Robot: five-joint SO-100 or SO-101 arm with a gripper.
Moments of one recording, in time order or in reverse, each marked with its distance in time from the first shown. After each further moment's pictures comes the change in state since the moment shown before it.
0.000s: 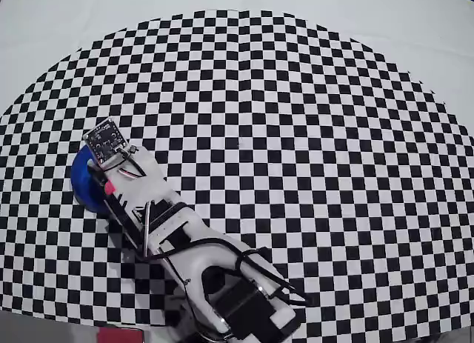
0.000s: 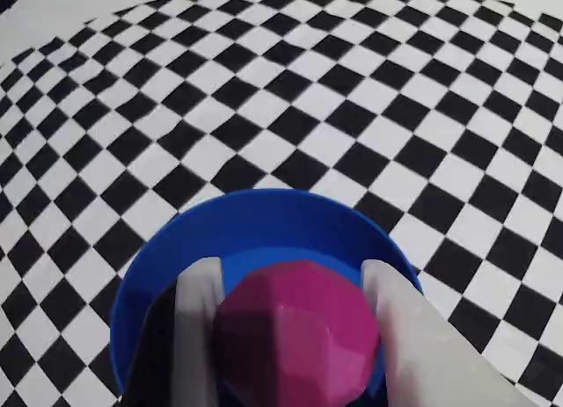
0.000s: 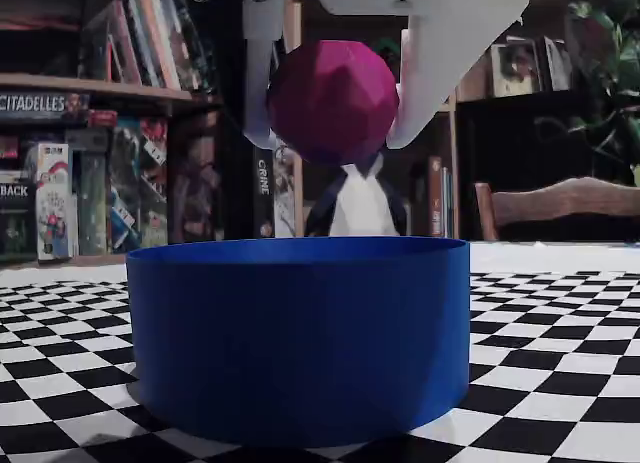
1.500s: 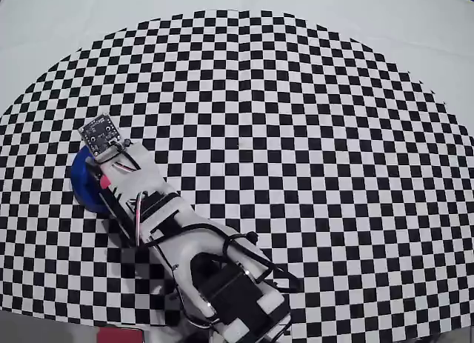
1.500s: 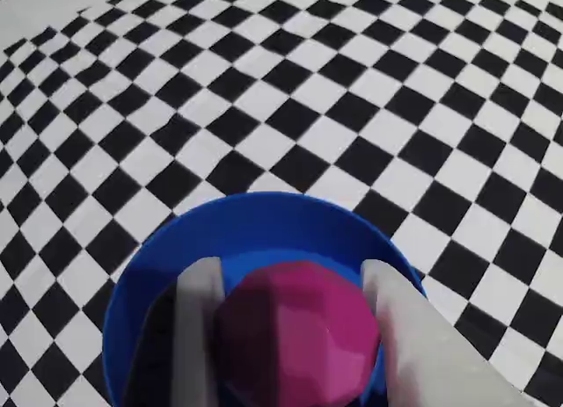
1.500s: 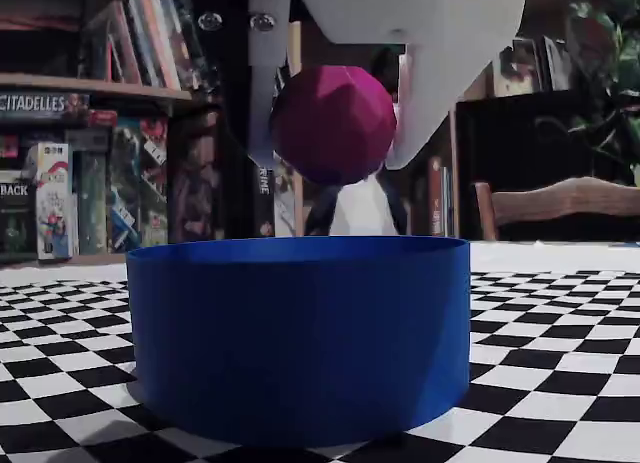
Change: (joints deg) arm 0.0 -6.4 -4.1 -1.0 0.0
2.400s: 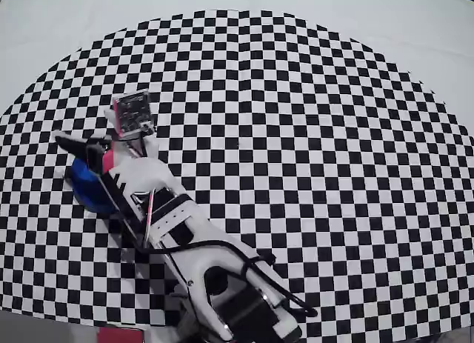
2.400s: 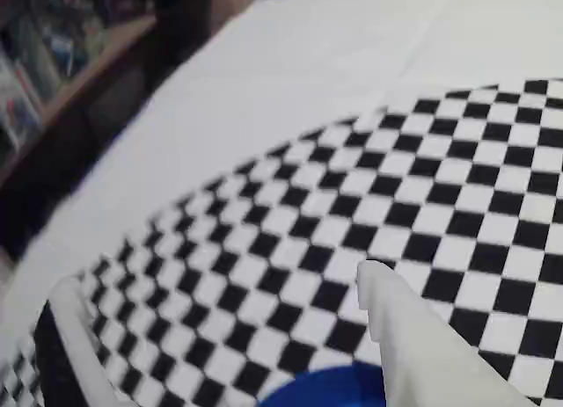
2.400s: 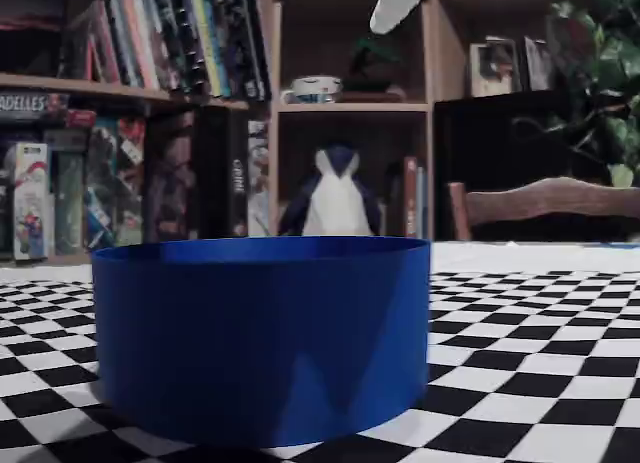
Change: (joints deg) arm 4.0 11.5 -0.1 -6.9 23.7
